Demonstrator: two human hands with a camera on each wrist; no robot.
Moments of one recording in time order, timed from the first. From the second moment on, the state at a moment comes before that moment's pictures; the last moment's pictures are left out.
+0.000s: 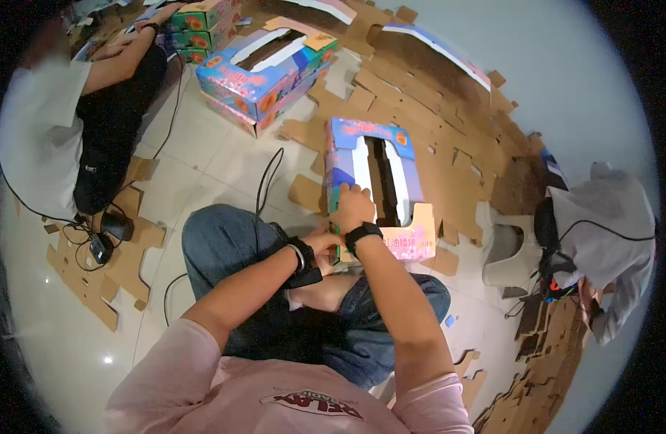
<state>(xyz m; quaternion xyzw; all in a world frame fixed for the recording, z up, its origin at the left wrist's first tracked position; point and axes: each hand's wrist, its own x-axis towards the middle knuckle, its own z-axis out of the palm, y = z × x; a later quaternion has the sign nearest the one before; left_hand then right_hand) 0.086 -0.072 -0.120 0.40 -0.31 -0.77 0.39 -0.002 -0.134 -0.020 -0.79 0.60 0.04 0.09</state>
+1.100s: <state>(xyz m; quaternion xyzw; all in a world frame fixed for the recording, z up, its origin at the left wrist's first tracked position) 0.090 -0.068 -0.076 0.42 -0.24 -0.78 0.40 -0.118 -0.023 0.006 -0.31 0.61 -0.61 0.41</state>
